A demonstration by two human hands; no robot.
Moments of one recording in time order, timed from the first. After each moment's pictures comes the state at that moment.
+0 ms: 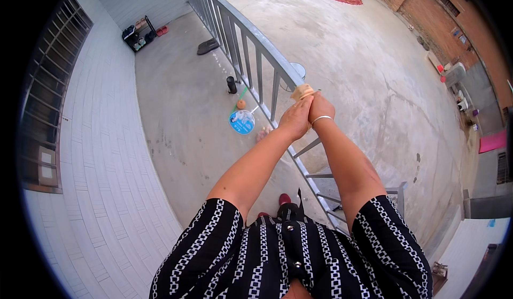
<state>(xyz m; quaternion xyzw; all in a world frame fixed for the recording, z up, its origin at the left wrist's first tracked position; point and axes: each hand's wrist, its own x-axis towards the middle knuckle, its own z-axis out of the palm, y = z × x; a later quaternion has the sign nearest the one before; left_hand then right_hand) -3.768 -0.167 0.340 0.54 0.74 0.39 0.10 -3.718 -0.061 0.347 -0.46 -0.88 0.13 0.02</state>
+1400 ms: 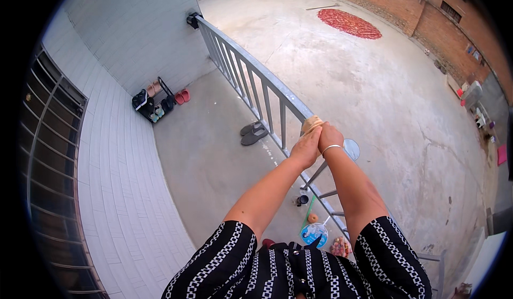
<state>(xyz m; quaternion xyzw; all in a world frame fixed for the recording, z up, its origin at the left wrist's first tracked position) -4.618 0.012 0.341 0.57 0.74 0.33 0.12 -4.558 0.114 0.359 -0.49 -0.86 0.15 0.02</state>
